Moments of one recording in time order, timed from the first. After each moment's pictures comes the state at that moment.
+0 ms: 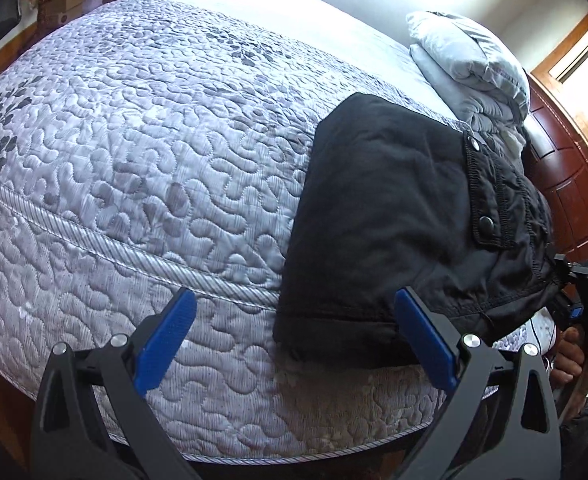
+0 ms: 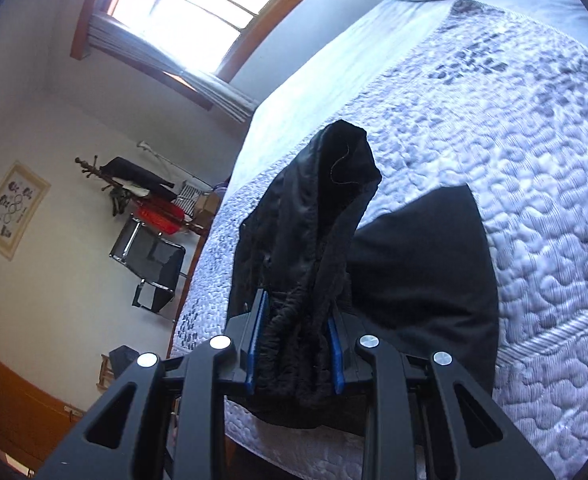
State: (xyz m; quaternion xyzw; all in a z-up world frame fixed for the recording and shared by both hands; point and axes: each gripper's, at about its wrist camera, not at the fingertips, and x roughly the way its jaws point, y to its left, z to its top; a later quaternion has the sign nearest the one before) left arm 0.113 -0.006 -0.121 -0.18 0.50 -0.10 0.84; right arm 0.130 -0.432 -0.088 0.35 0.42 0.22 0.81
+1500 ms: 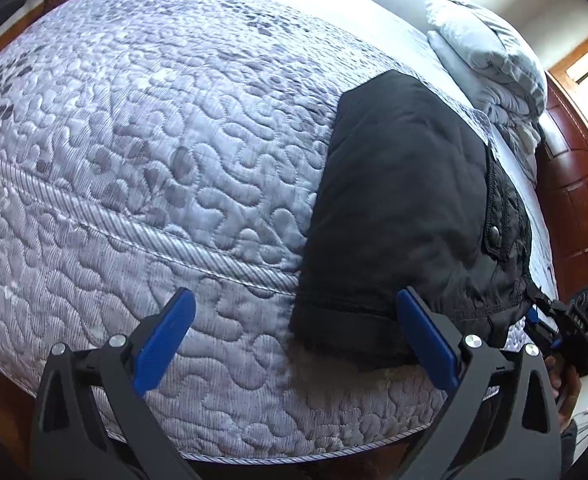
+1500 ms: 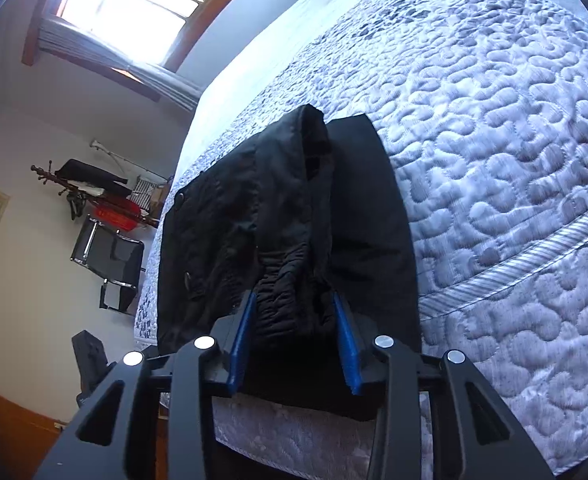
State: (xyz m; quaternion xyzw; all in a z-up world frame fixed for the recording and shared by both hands) left arm 0.122 -0.005 -0.145 -0.19 0.54 -0.09 0.82; right arm 0.103 -0.466 -0.158 0.35 0.48 0.15 0.79
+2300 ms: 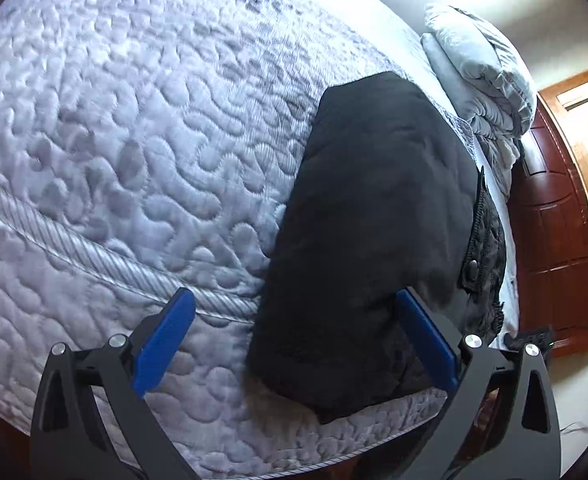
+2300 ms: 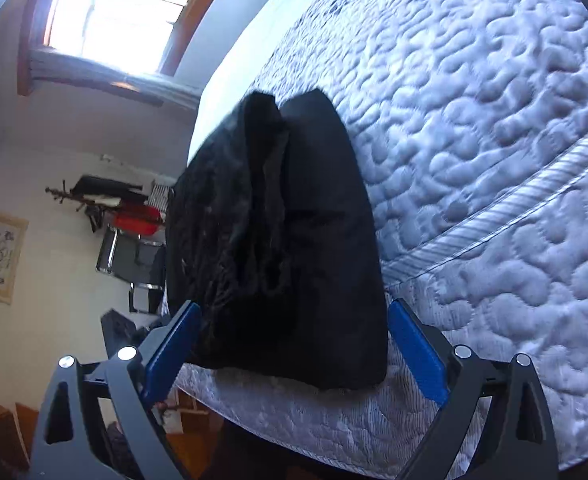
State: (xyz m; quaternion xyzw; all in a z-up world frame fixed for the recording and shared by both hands) left arm 0.159 -0.008 -0.166 -0.27 0.56 -0.13 0.77; right arm 0.092 -0.491 -0.189 0.40 0.50 0.18 0.75
